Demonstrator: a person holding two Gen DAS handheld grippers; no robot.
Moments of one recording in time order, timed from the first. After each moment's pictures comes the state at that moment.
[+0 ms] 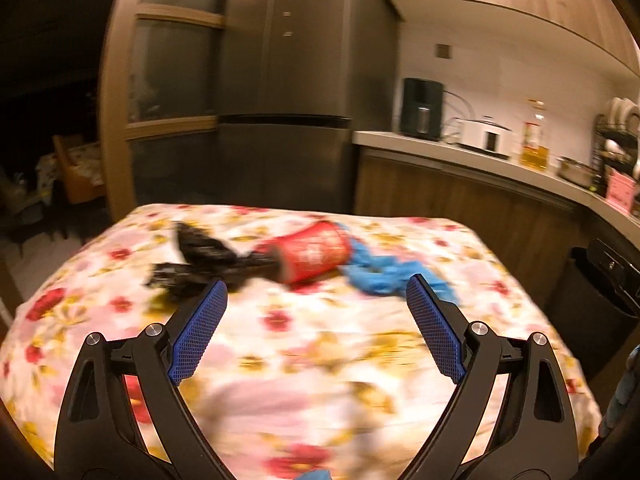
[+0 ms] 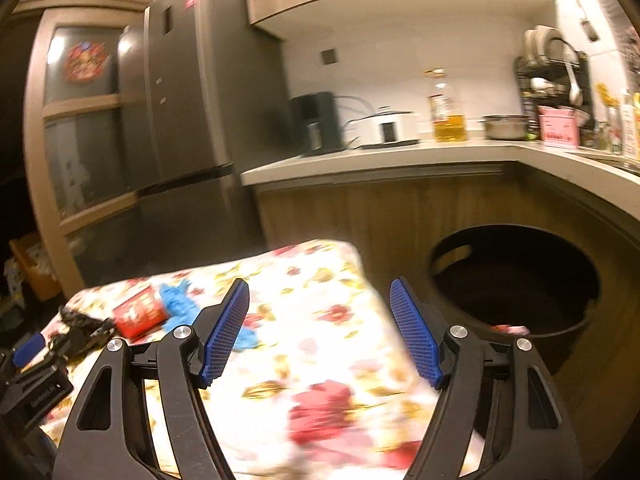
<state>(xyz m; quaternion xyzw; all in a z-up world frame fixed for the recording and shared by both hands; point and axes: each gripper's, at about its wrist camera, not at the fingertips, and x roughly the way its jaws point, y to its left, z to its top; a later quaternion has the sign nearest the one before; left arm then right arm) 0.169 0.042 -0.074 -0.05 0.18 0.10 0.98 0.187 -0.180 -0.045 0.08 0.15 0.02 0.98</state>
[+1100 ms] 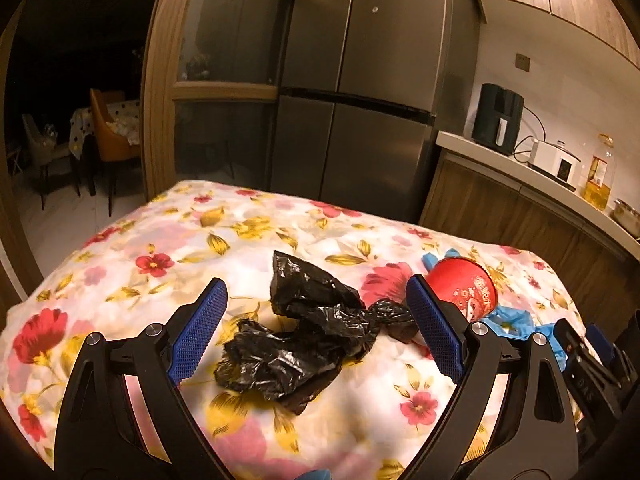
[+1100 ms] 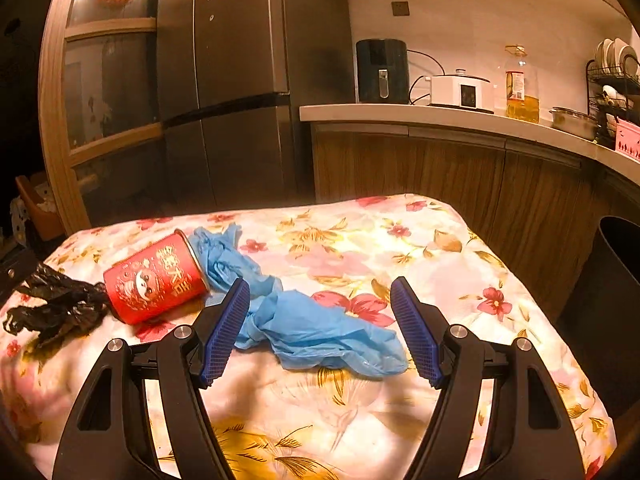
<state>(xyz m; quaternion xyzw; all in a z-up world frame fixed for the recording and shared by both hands) 0.253 0.164 -0.089 -0.12 0.22 0.16 0.96 0.296 -0.051 -0.105 0.02 0.23 0.06 0.97</state>
